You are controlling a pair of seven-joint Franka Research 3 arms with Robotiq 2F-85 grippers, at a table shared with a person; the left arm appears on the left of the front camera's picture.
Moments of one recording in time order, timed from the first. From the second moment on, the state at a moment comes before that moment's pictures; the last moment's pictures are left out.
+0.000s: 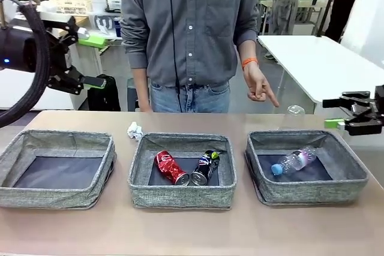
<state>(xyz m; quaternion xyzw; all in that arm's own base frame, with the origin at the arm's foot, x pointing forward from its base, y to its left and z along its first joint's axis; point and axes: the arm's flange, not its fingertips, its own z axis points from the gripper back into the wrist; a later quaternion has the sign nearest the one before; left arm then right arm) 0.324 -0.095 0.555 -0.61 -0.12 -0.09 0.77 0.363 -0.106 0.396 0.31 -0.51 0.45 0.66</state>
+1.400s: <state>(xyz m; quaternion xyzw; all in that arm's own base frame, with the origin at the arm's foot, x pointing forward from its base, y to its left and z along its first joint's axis) 0.324 -0.094 0.555 -0.61 -0.12 -0.09 0.77 0.533 -0.186 0.339 0.27 -0.52 0.47 0.66</state>
